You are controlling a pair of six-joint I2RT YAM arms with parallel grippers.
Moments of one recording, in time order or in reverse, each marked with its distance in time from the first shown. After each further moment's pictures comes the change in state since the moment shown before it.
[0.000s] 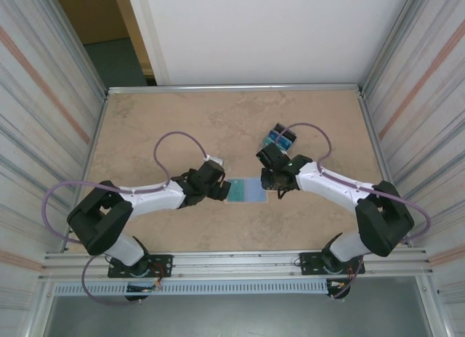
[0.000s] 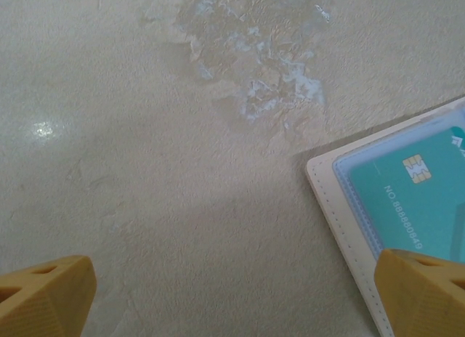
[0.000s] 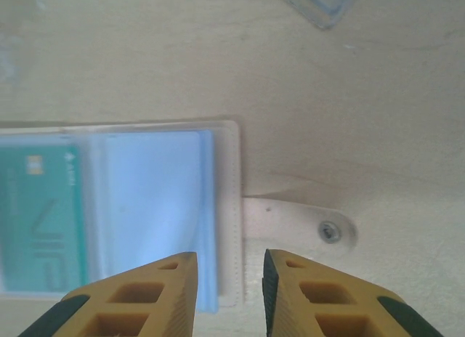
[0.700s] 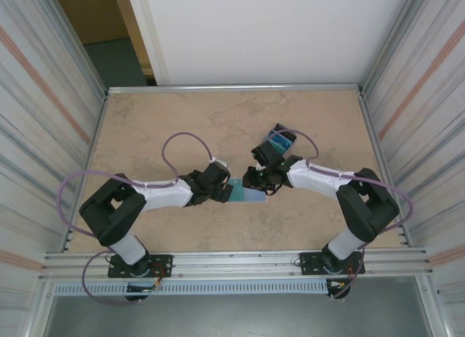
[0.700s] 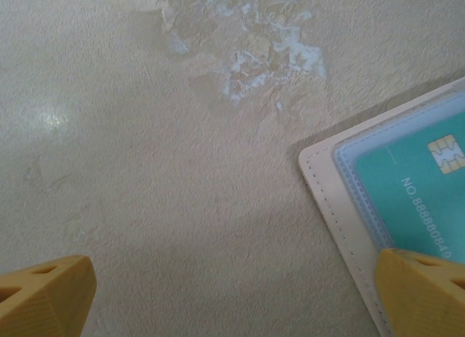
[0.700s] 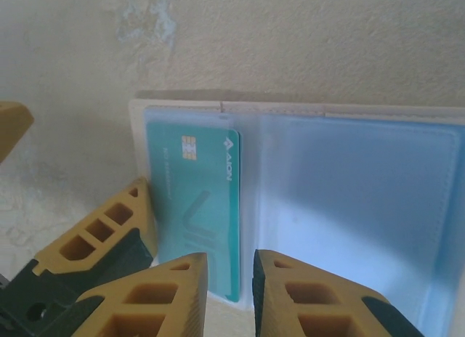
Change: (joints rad) left arm -0.012 0.095 0.031 -0.004 -0.008 0.012; right arm -0.025 0.153 -0.014 0.289 -0.386 0.069
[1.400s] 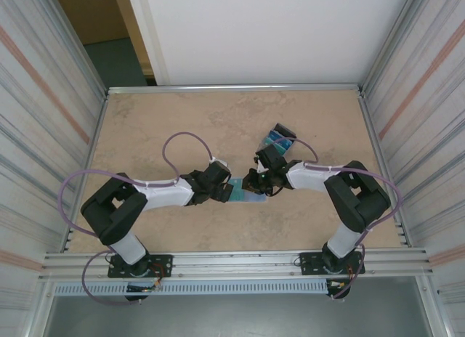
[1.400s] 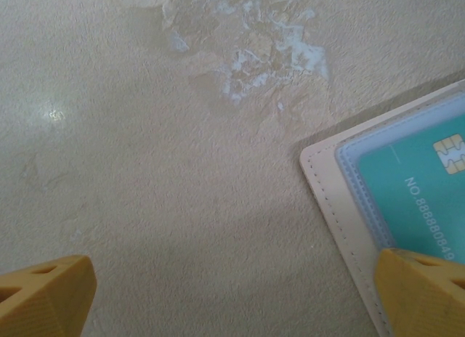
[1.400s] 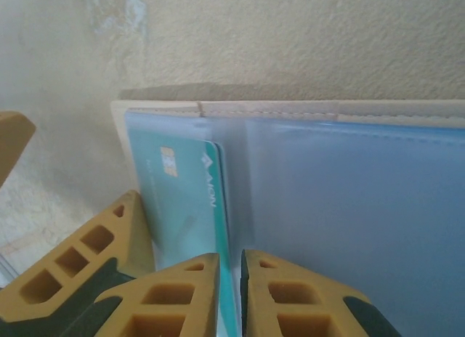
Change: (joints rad) left arm 0.000 0.013 0.013 -0.012 0.000 -0.020; right arm -0.053 0.088 -0.088 0.196 -0.164 0.065
